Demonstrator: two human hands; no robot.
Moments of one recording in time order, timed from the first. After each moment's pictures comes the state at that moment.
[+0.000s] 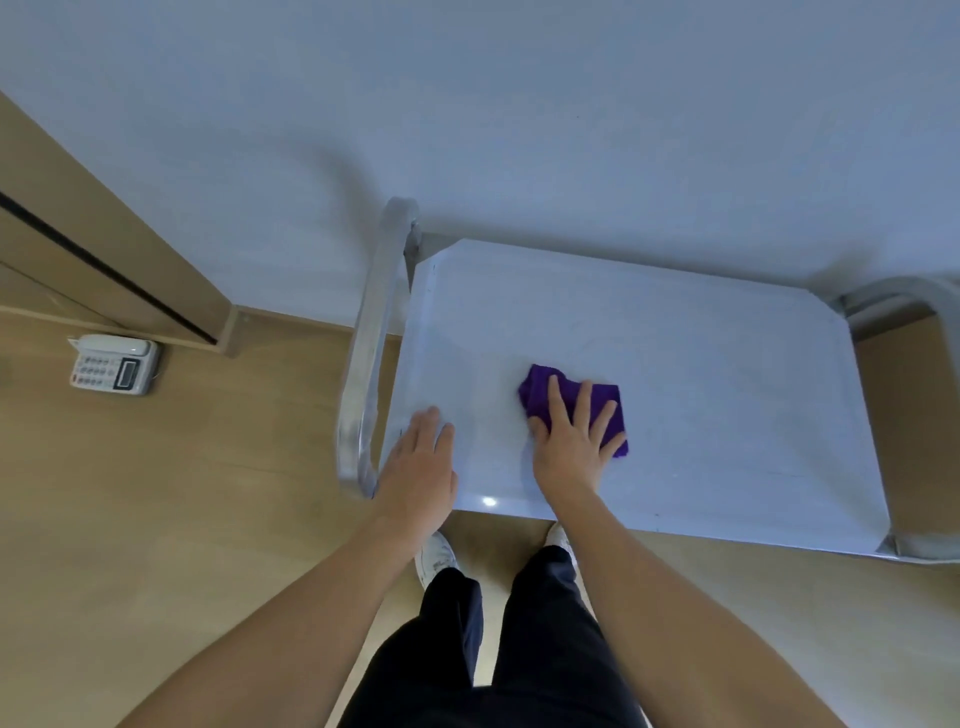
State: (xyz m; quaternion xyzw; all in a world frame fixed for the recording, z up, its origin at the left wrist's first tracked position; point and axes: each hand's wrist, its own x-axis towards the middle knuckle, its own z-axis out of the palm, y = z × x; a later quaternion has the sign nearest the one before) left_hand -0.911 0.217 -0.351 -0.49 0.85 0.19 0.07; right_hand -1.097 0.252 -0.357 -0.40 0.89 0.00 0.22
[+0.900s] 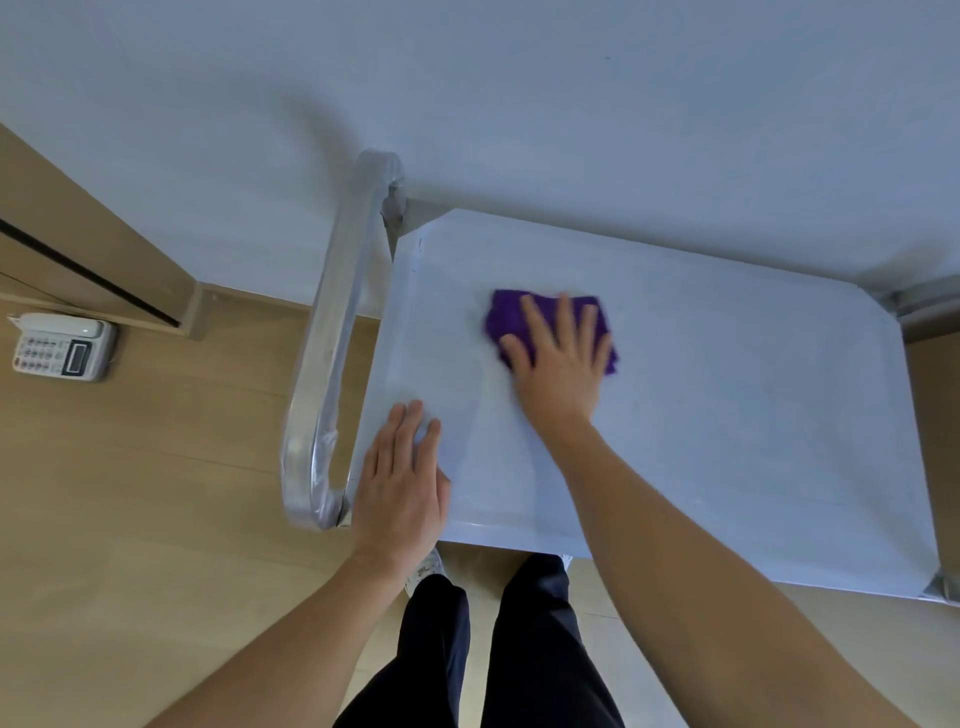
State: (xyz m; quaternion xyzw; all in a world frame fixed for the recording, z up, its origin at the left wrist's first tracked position) left_hand -0.922 0.212 -0.398 -0.53 0.84 0.12 -0.07; right_hand -1.134 0.149 -0.392 -0.50 0.86 -0.07 0.11
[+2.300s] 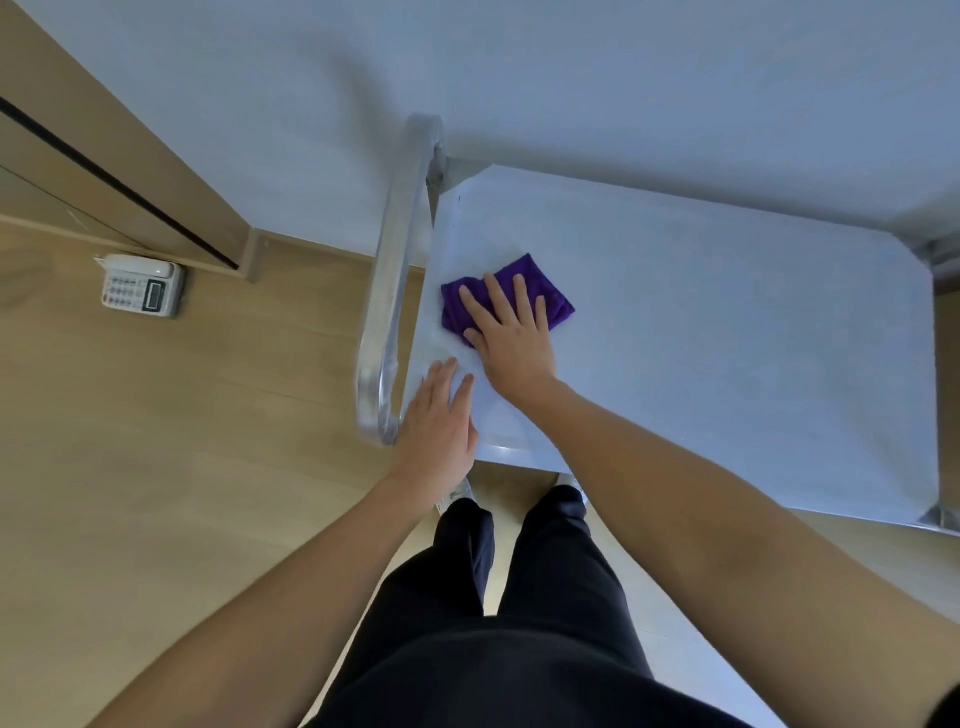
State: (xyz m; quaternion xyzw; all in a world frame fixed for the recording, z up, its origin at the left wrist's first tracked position) left_hand -0.904 0.236 -0.352 -0.50 0.84 0.22 0.05; right_hand -1.056 0.174 -0.370 -0.68 0.72 0.04 0.16
